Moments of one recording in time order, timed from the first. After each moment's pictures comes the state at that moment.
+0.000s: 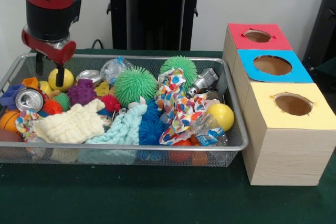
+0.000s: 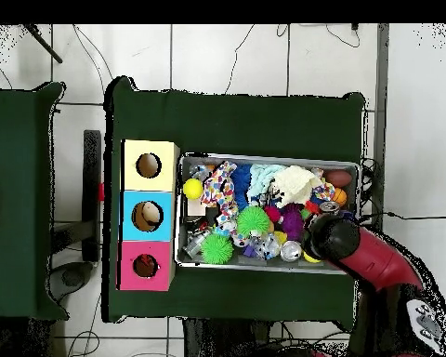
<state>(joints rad) -0.48 -0.46 -0.25 1.62 0.02 0.37 1.66</state>
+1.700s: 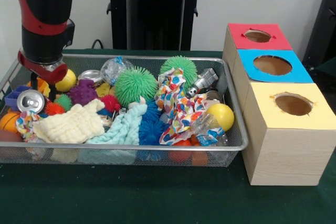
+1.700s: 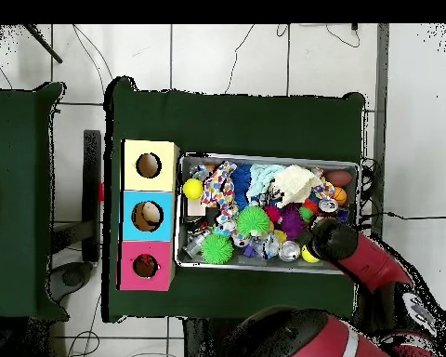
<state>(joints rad) -0.50 -0.34 -0.27 1.59 0.09 0.25 1.66</state>
